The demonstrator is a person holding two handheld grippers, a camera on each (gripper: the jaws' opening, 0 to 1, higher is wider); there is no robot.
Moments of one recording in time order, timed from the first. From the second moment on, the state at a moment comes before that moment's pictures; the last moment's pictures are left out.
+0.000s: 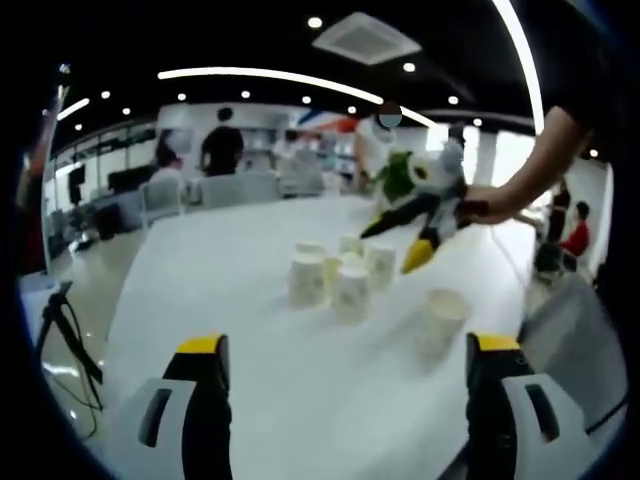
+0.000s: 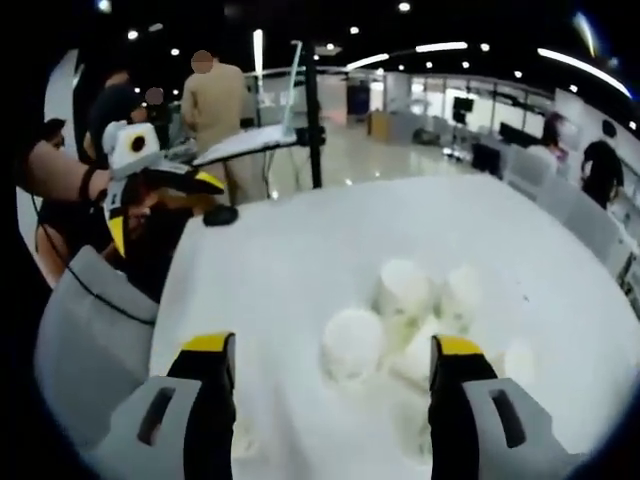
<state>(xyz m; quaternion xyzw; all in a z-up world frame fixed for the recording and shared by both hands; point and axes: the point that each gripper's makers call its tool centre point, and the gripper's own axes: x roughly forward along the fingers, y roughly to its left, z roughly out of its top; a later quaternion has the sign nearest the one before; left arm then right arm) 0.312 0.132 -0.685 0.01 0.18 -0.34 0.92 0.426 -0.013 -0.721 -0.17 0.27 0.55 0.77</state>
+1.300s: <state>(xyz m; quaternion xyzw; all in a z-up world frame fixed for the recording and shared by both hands) 0.310 0.128 -0.696 0.00 0.19 -0.34 0.92 0.438 0.003 -0.754 -0.19 0.31 0.57 0.74</state>
